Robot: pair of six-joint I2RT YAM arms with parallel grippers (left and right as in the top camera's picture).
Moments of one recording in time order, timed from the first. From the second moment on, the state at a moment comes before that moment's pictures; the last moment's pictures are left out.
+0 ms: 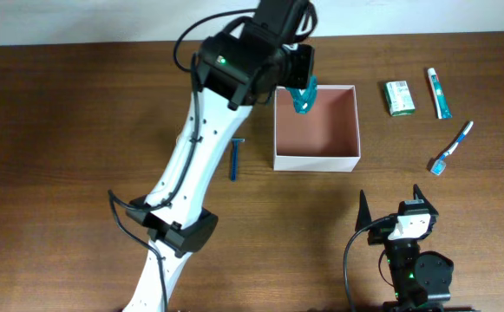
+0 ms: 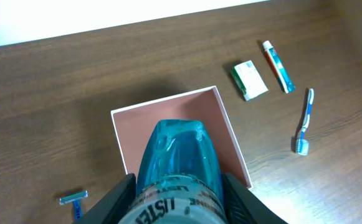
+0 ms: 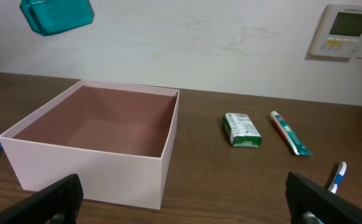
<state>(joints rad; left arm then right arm) -0.63 2.35 2.99 -1.44 0.01 -0.35 0.02 0.01 0.01 -0.07 -0.02 -0.08</state>
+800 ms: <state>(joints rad) -0.64 2.55 2.99 -1.45 -0.03 -0.36 0.02 0.01 0.01 -0.07 -0.02 -0.08</state>
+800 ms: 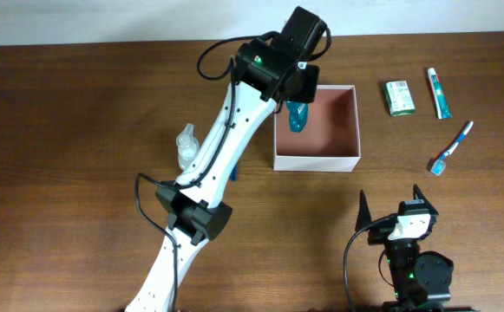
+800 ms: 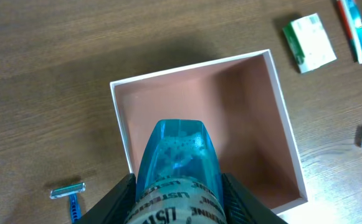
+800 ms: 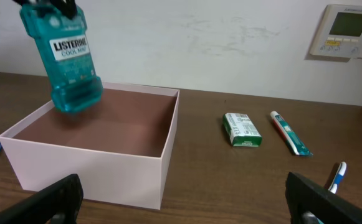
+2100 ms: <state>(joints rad) -0.64 2.68 2.99 -1.40 -0.17 -0.37 0.02 0.01 0.01 -0.07 -0.02 -0.08</state>
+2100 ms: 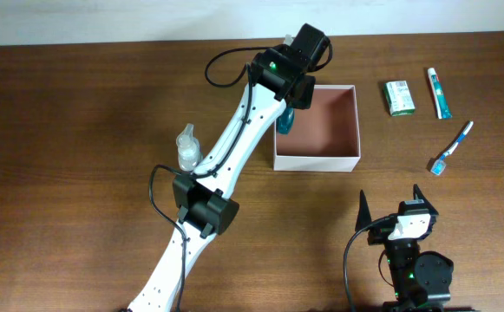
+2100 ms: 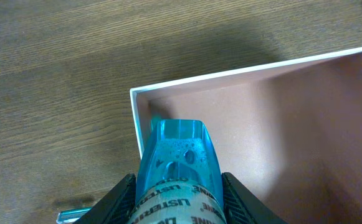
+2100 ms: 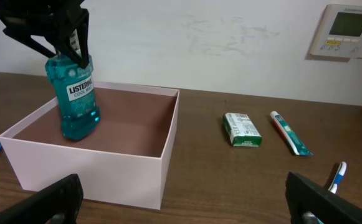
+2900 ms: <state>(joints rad) -0.63 2.71 2.99 -1.40 -0.17 -0.37 0.02 0.01 0.01 -0.07 -0.02 -0.08</state>
